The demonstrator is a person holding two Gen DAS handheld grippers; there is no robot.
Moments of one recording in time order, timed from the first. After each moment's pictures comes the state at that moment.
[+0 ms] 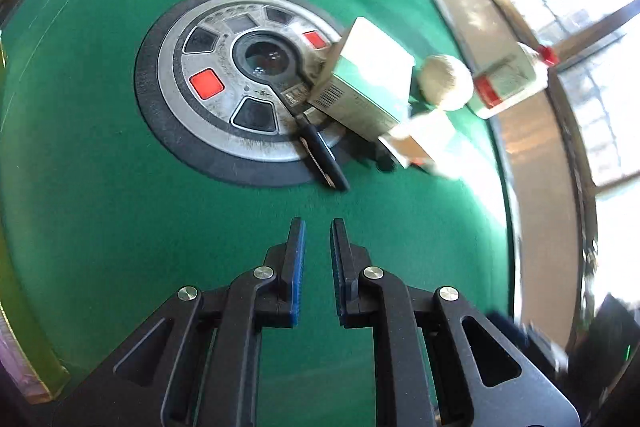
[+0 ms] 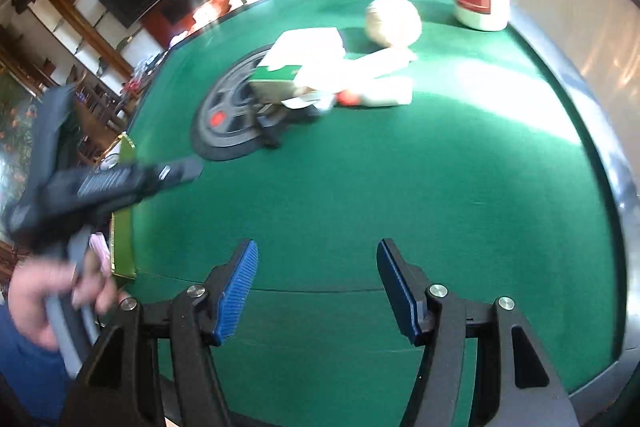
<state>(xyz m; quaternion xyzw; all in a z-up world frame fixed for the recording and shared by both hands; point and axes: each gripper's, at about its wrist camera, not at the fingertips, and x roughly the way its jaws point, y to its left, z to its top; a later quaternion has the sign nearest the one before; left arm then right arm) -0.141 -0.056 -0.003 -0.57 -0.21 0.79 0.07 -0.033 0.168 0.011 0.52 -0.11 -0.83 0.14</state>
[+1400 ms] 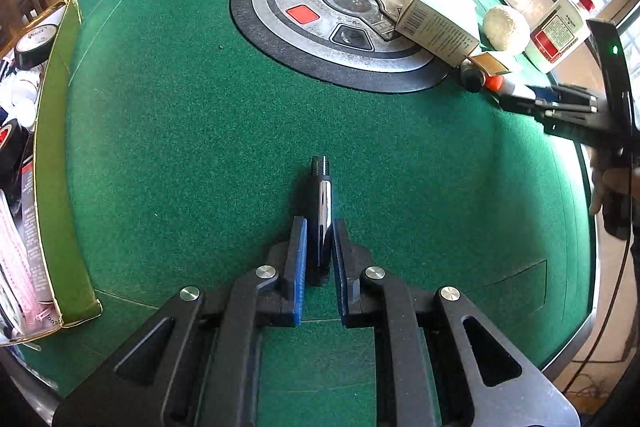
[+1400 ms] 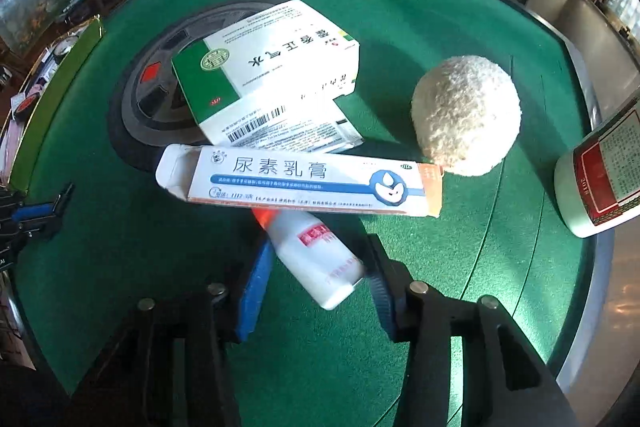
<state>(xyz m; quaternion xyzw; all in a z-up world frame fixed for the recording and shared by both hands) -0.049 -0.077 -0.037 -0.57 -0.12 0.81 -0.01 -0.197 0.133 -0.047 0.53 0.20 -0.78 0.27</state>
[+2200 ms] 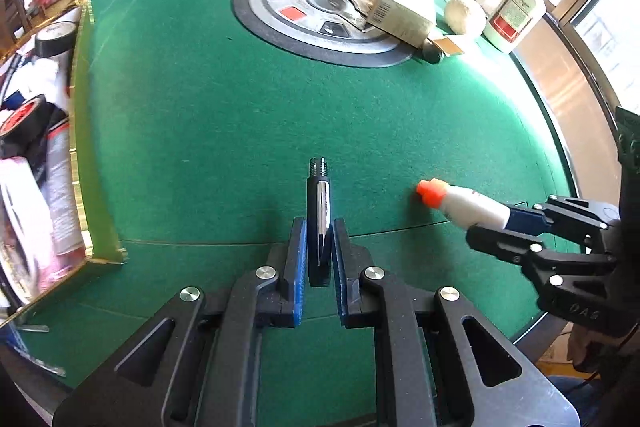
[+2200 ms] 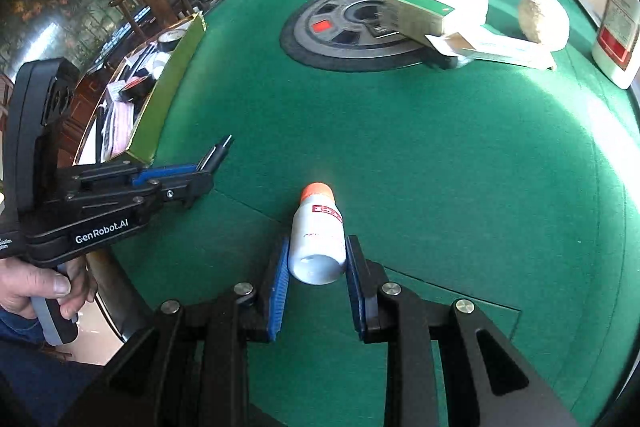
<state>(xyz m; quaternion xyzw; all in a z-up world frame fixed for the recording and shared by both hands) -0.001 -0.083 -0.022 -0.55 -0.11 0.83 0.03 -0.021 0.074 -0.027 0.55 0.05 -0.77 0.32</state>
